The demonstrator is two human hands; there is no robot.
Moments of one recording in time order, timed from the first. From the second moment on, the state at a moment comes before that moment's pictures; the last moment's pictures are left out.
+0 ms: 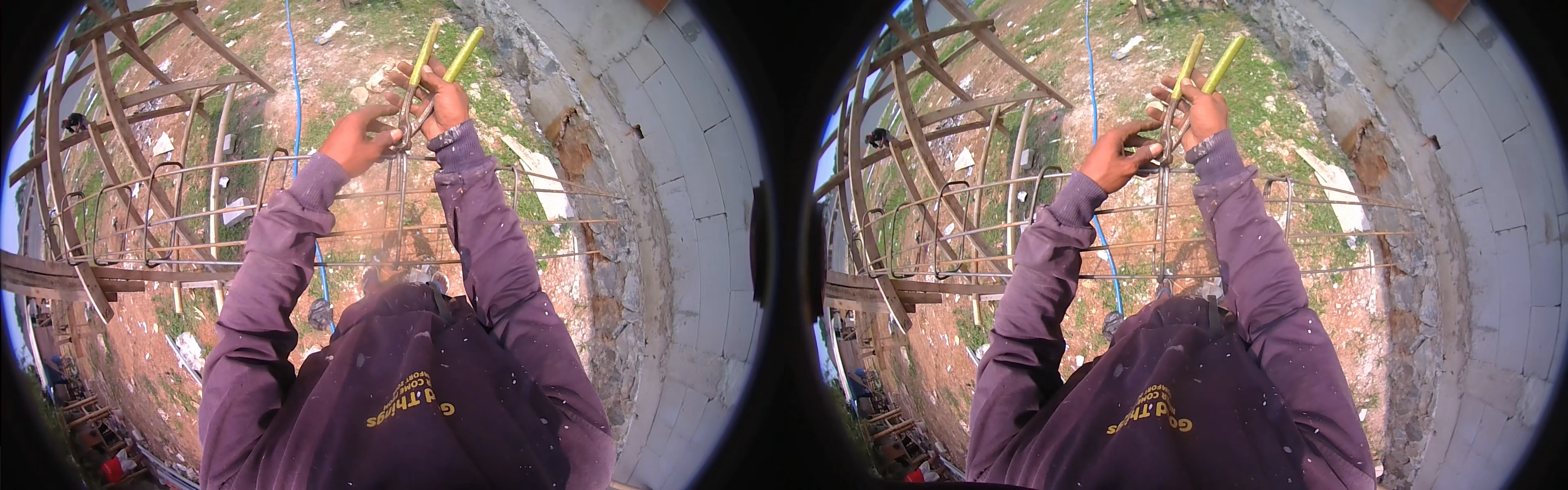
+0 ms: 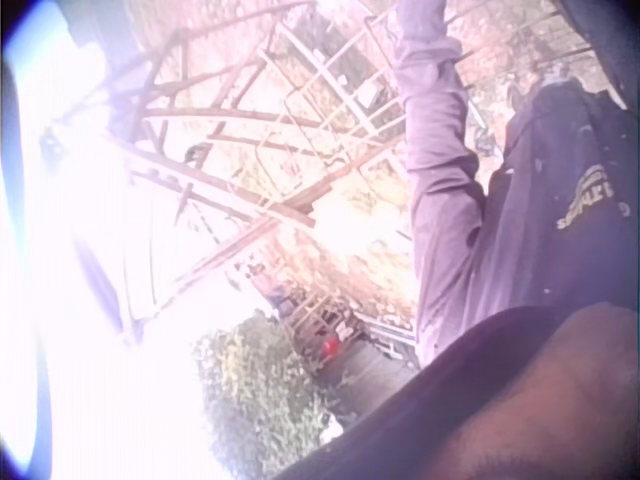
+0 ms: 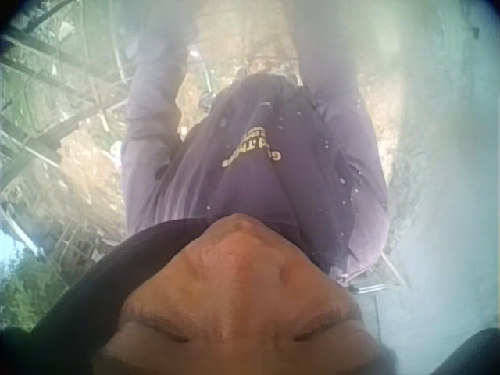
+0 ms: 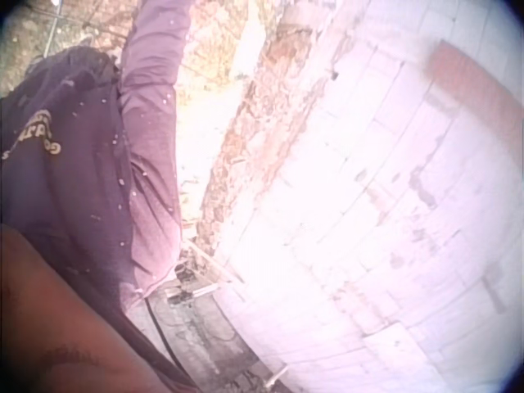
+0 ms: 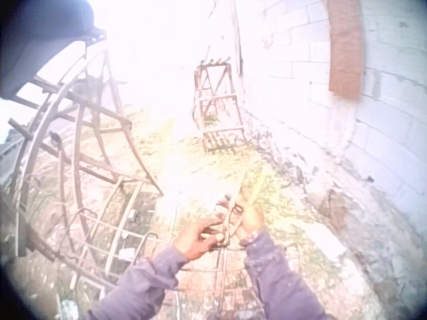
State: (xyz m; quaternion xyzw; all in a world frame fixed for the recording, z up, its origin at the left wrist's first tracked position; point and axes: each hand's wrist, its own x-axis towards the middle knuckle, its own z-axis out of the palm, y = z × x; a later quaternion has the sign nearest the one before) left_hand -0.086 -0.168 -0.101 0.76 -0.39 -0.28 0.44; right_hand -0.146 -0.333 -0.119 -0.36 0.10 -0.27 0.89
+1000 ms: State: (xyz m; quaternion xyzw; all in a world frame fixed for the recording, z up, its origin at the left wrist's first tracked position) left_hand -0.148 -0.273 0.014 0.67 -0.54 0.03 0.51; right_hand -0.156 -0.309 -0.118 -0.44 -0.05 -0.36 0.82
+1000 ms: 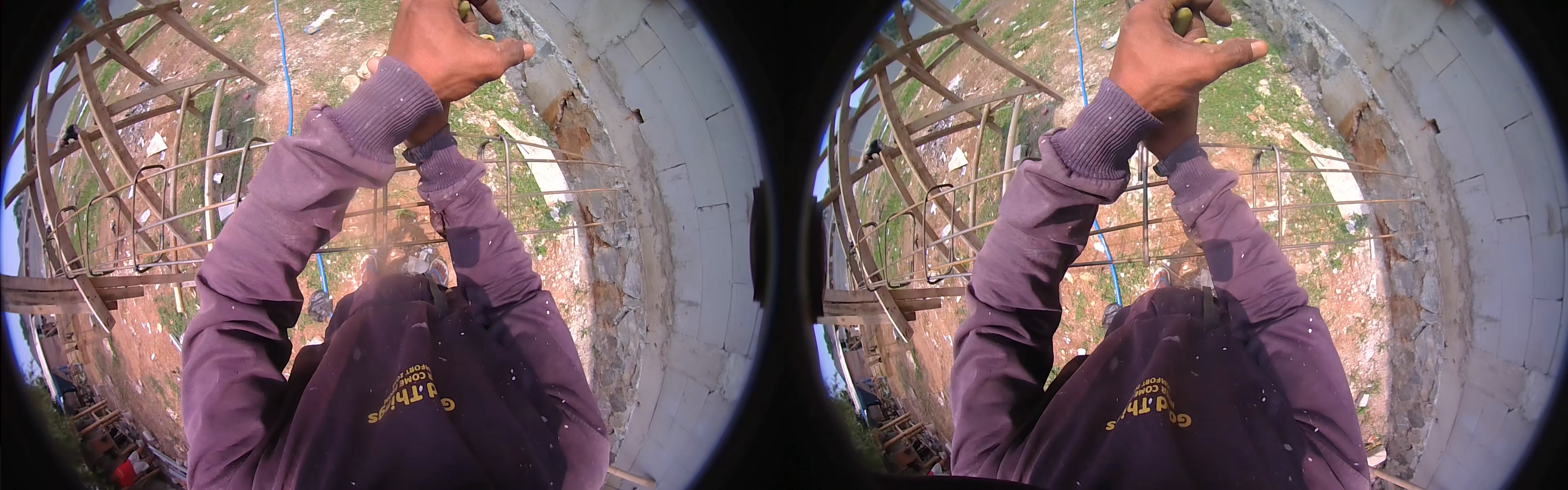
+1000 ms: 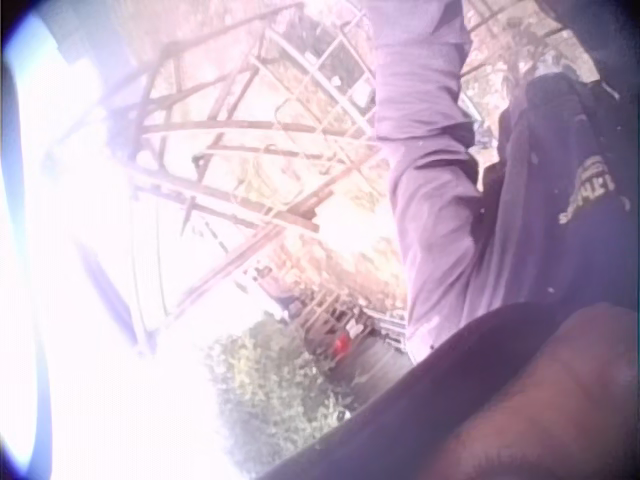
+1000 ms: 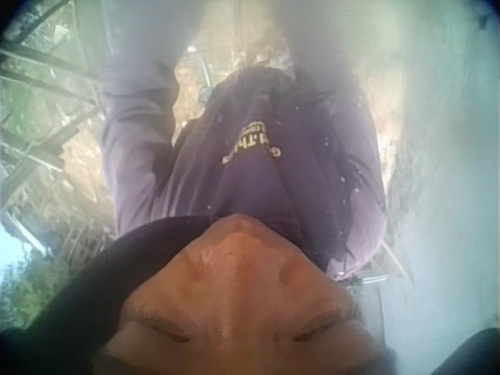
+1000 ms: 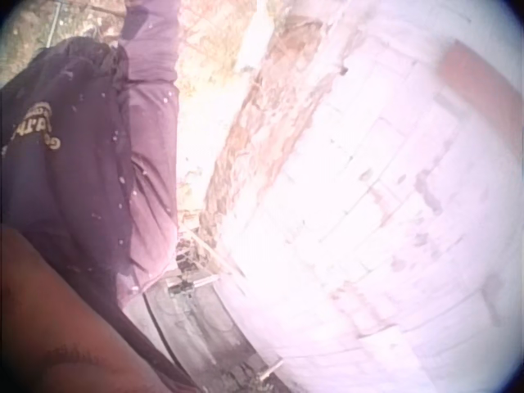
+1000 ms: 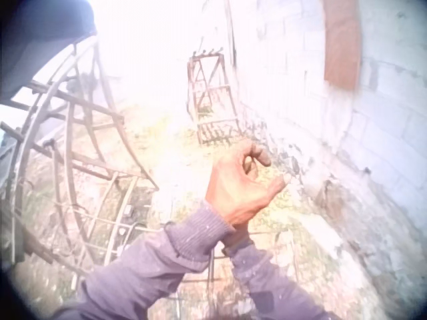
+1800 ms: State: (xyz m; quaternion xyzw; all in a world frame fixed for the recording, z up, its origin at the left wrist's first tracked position) left_hand -0.175 -0.232 -0.029 0.63 -0.46 0.05 0.62; right_hand -0.165 -0.274 -0.167 -0.71 0.14 -0.44 0.53
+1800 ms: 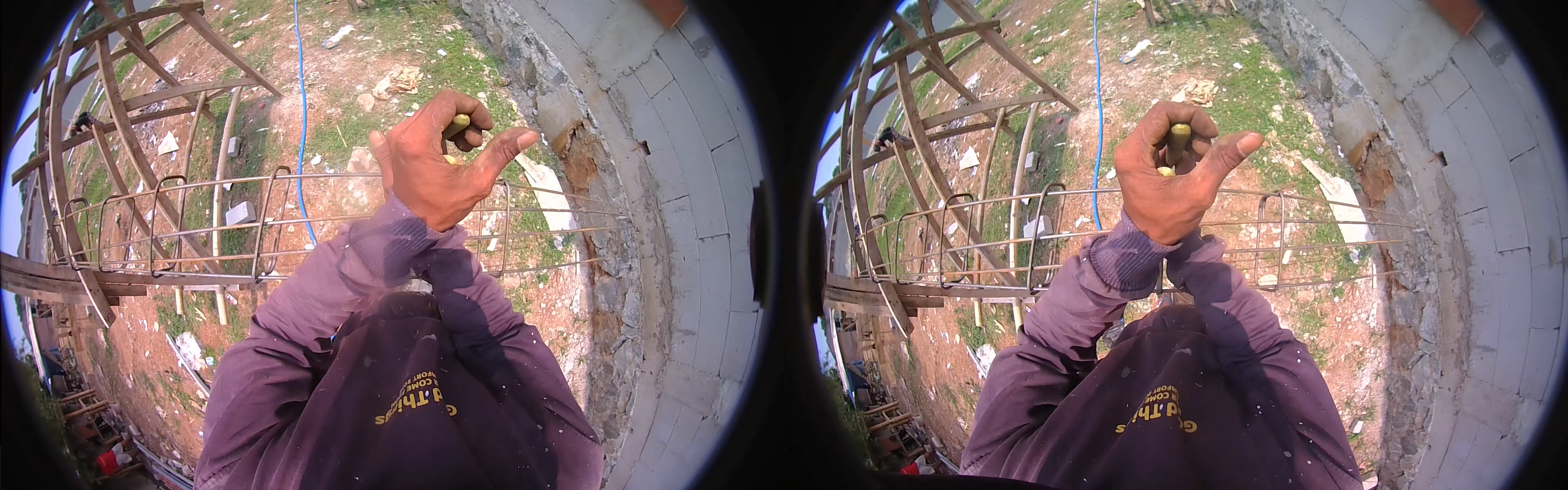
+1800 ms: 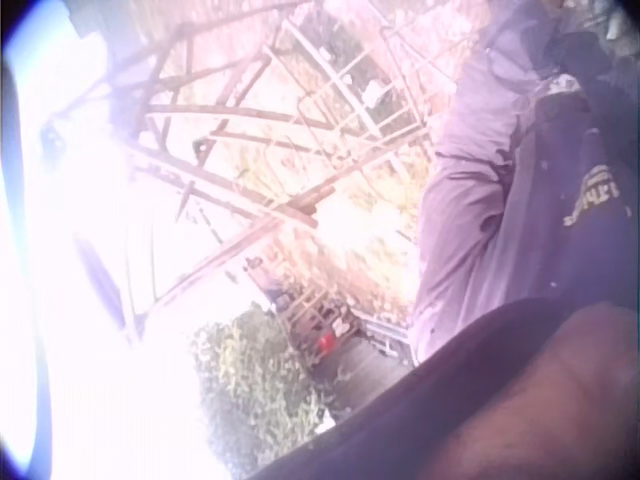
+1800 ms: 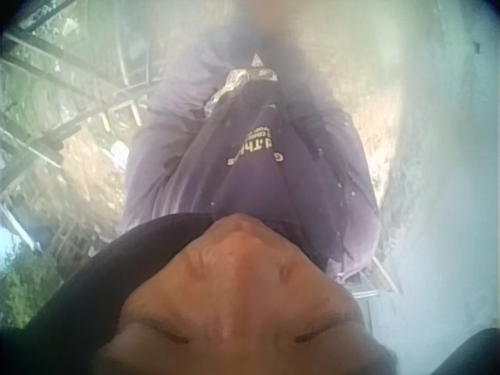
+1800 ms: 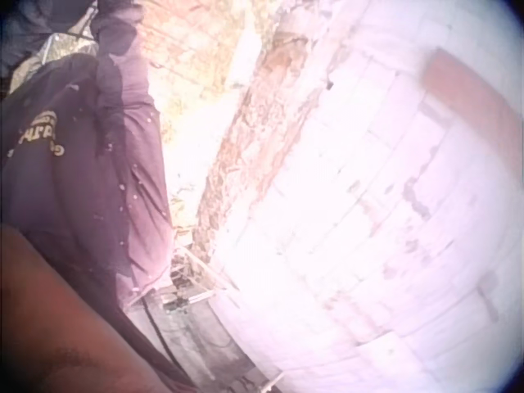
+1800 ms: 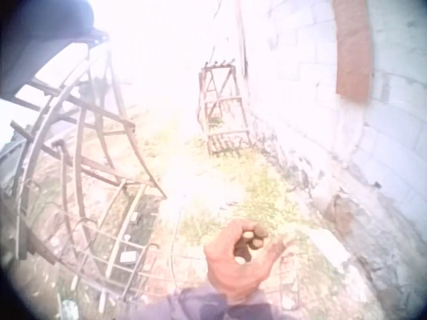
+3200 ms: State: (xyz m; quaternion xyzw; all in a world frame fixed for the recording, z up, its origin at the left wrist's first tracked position) left_hand -0.175 -0.264 -0.010 0.65 -0.36 0.17 0.65; right_hand -0.145 -0.277 -0.123 -0.74 0.22 -0.47 0.42
